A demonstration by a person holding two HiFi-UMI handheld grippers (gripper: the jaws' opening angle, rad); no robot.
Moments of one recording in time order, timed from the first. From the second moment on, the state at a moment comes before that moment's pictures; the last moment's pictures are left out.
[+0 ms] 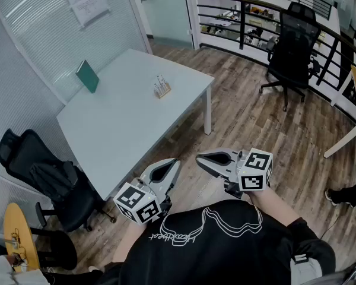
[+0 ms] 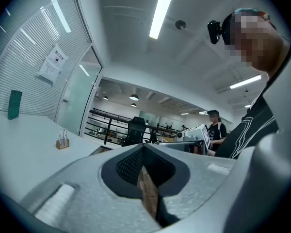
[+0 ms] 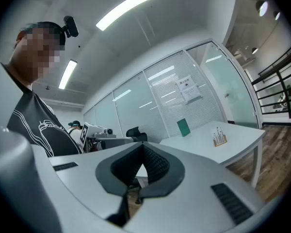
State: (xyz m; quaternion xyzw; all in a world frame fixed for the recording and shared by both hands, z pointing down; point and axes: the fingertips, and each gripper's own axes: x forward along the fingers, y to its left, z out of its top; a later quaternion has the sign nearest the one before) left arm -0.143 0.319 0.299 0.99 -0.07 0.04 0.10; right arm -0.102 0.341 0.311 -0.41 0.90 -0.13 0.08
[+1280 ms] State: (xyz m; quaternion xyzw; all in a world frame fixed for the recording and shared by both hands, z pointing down) left arm -0.097 0.269 0.325 0.99 -0.06 0.05 0.14; right arm -0.053 0.286 0.337 -0.40 0.88 -0.20 0.12
